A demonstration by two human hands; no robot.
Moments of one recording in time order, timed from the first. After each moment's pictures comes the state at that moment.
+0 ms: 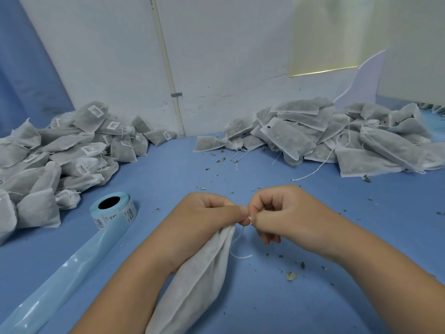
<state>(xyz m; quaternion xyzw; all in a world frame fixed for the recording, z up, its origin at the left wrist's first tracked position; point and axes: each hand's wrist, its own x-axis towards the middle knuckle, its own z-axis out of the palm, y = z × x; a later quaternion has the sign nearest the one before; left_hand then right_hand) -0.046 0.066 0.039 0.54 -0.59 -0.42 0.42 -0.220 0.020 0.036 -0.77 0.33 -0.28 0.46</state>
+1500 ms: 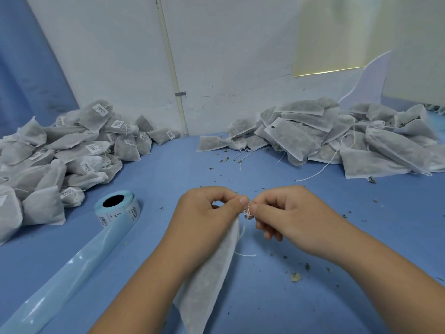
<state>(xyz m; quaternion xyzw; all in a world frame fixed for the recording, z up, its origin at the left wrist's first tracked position) -0.054 0.066 0.034 0.60 -0.61 -0.21 0.48 -0.214 0.020 0.032 -0.76 0.39 -0.32 0.42</state>
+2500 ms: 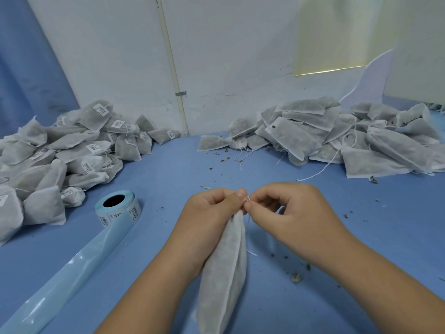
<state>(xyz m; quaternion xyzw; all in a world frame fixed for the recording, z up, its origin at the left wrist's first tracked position) -0.060 0.063 0.028 0.53 -0.51 -0.41 0.53 -0.209 0.025 0.025 -0.78 0.34 -0.44 0.26</state>
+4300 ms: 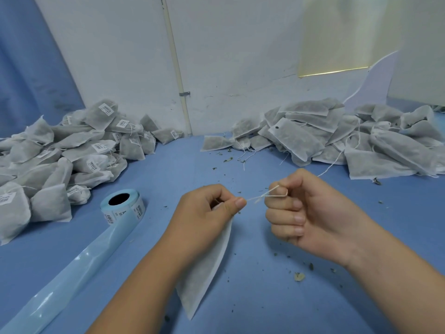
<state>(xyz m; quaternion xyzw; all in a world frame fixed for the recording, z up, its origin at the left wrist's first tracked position) -0.034 0.052 0.018 0.58 -0.63 -0.20 0.48 -0.221 0.013 0.040 -0.42 0.22 -0.32 0.82</state>
